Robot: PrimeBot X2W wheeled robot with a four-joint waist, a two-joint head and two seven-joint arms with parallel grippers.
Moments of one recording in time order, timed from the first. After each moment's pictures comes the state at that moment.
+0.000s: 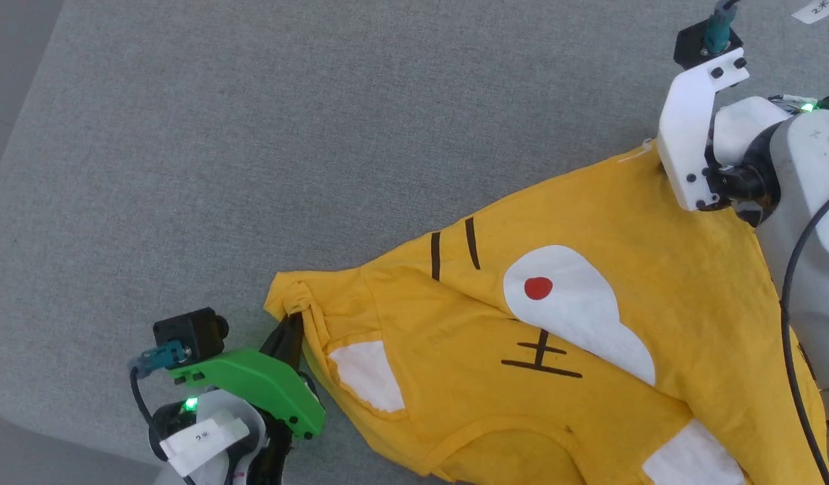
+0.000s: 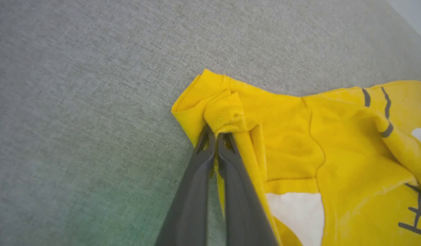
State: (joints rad) left arm -0.07 0.24 -0.32 -0.11 -0.72 0.30 0.20; right arm -0.91 -0.29 0.30 0.52 0.20 0.13 1.11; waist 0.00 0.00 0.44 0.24
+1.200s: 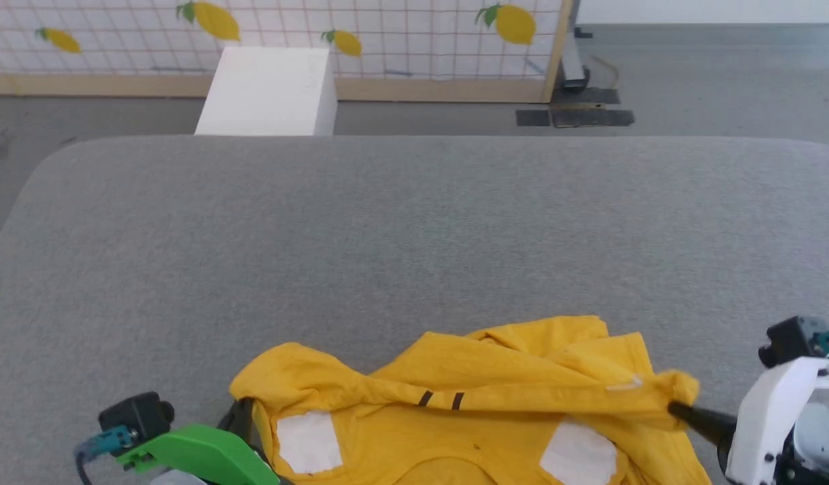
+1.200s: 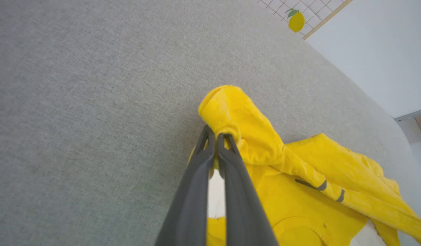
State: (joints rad) left arm 0.16 0.27 -0.23 -0.19 -0.80 0.37 0.20; right arm 0.06 -0.17 -0.18 -0.21 0.63 0.13 1.09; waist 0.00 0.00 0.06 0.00
